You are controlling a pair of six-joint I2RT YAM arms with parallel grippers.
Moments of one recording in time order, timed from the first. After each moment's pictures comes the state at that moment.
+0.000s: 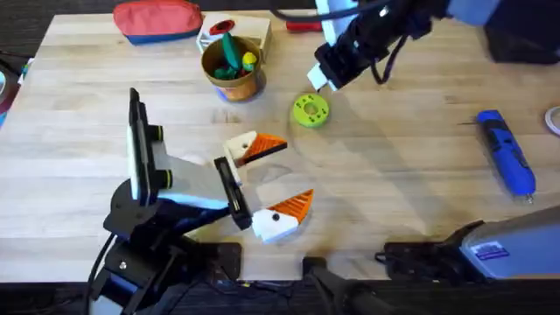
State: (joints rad) left arm -0.40 0.01 0.01 -0.06 0.76 -0.13; right arm 0.54 1.69 1.51 -1.01 -0.08 -0.09
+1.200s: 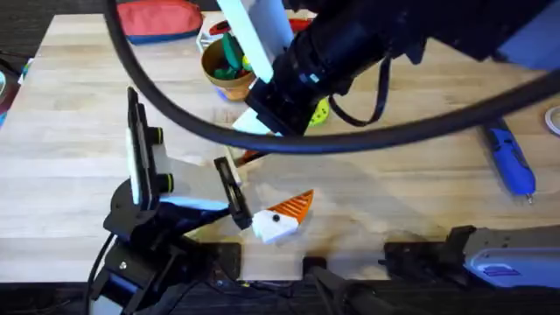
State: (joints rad) left arm -0.40 0.01 0.01 -0.06 0.76 -0.09; right arm 0.92 1.58 1.65 -1.10 -0.26 -0.08
